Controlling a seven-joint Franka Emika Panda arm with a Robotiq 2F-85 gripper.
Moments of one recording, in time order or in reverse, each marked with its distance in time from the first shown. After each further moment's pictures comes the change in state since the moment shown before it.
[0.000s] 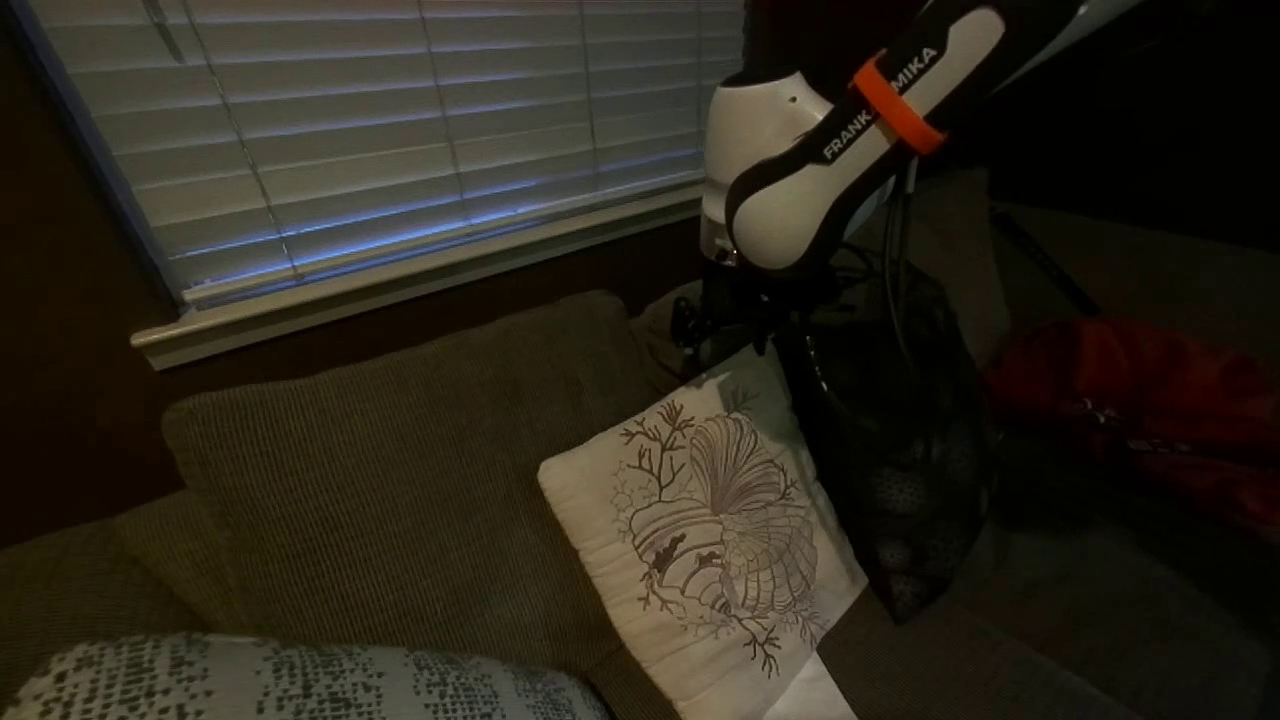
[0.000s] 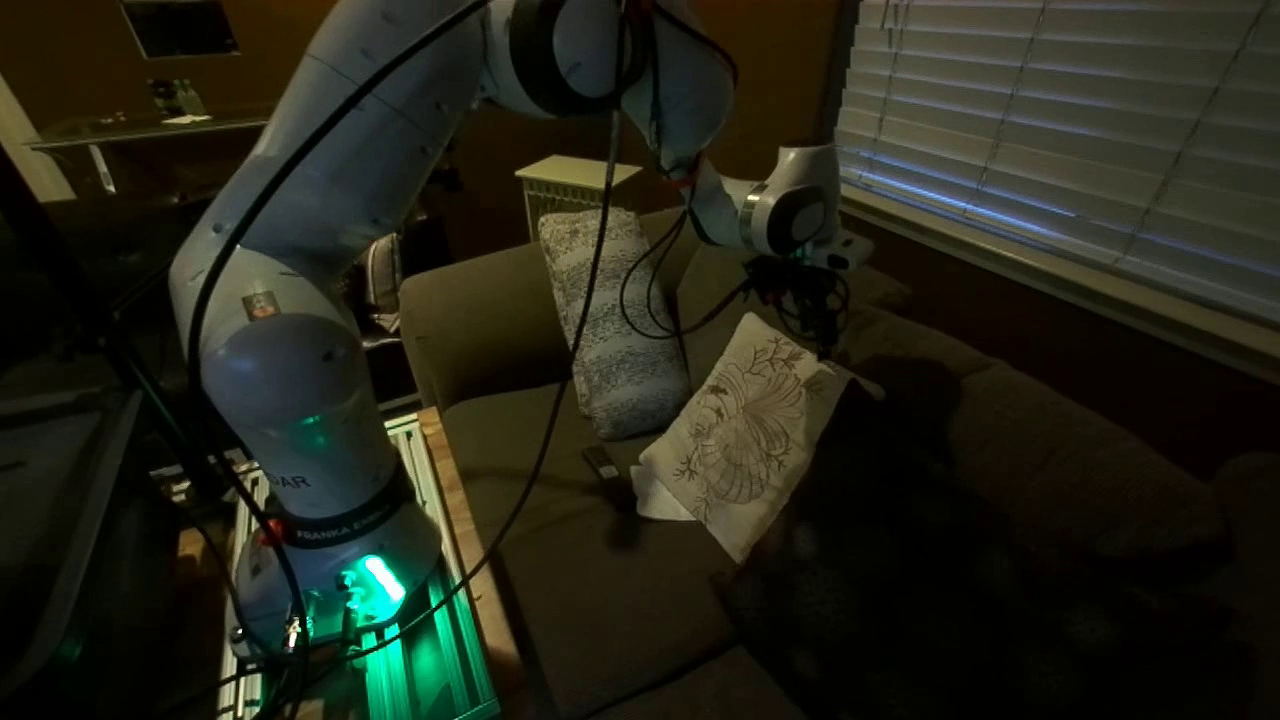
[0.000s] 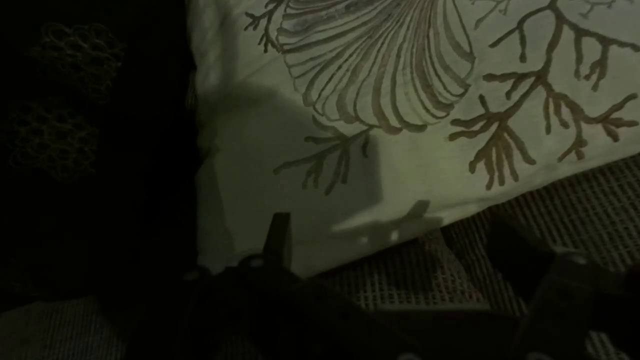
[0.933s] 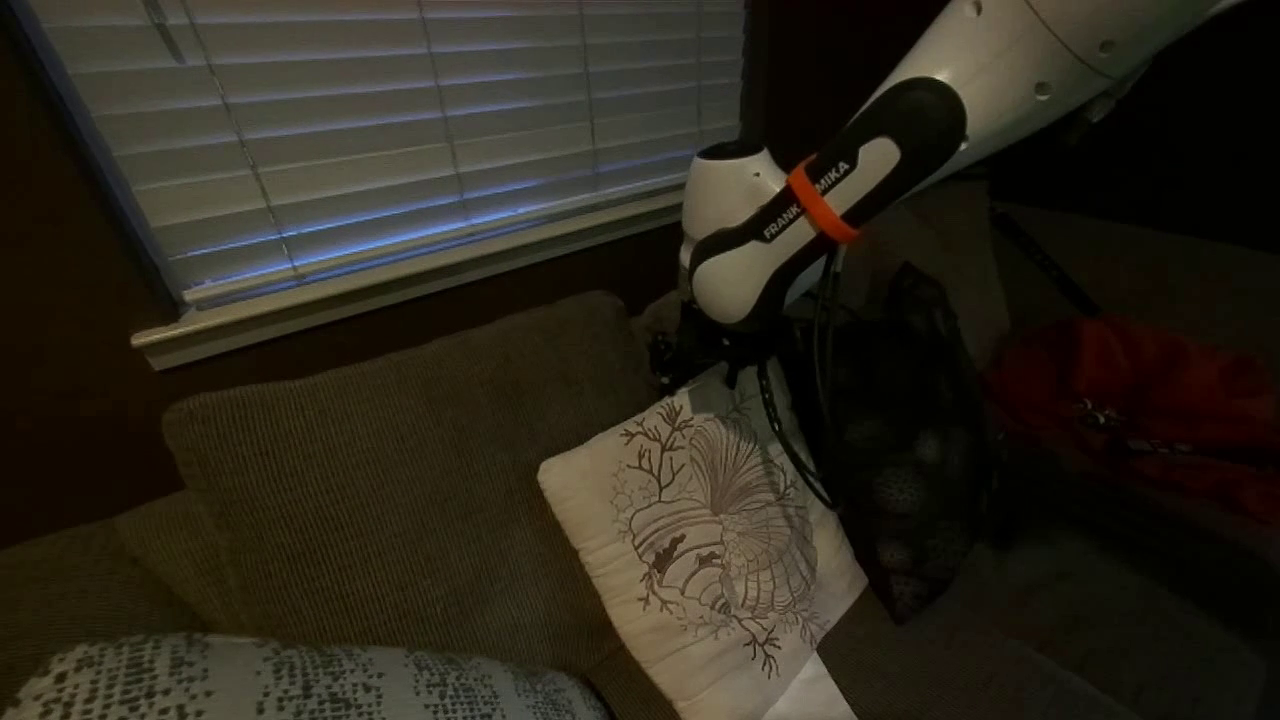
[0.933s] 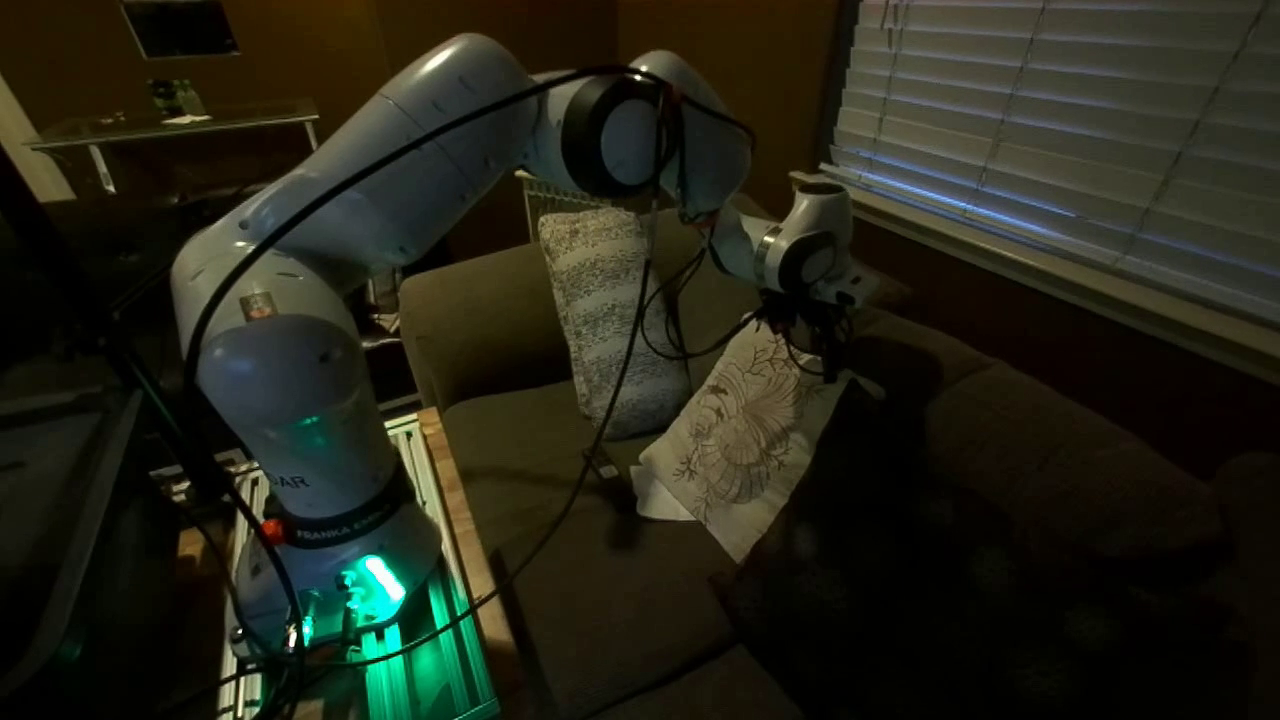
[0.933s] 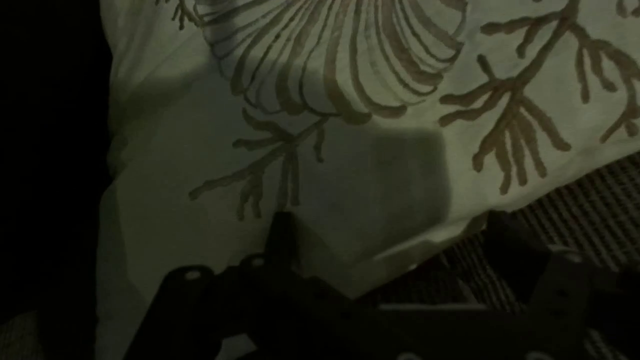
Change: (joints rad) arm -0.019 0.252 0.003 0.273 0.100 0.000 0.002
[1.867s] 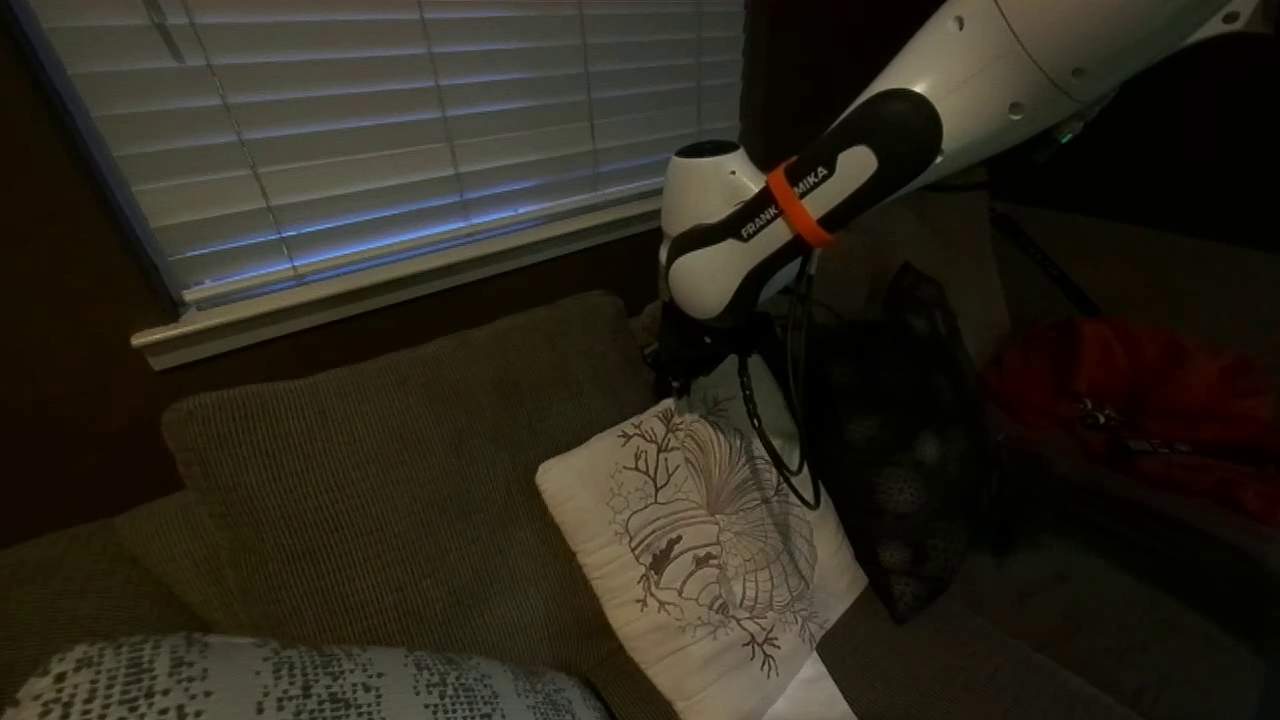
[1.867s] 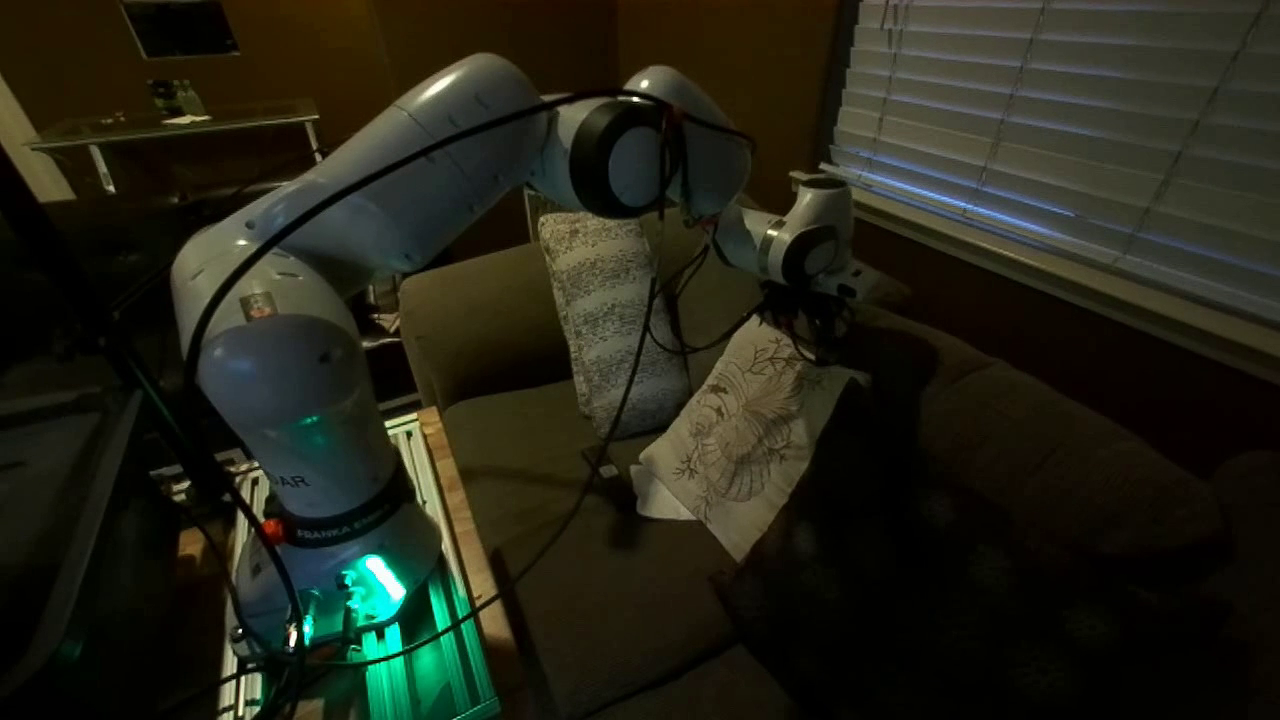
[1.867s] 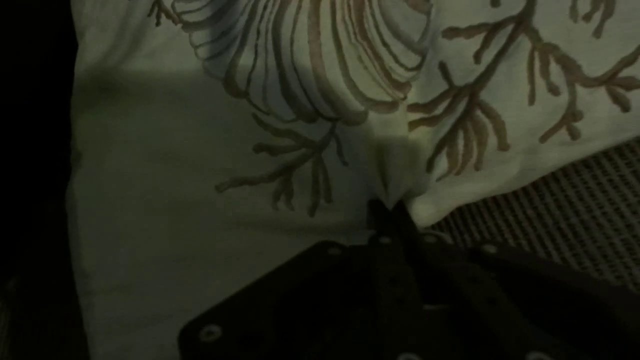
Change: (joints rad) arm 0.002 0.060 0.019 0.128 0.004 -0.078 -0.031
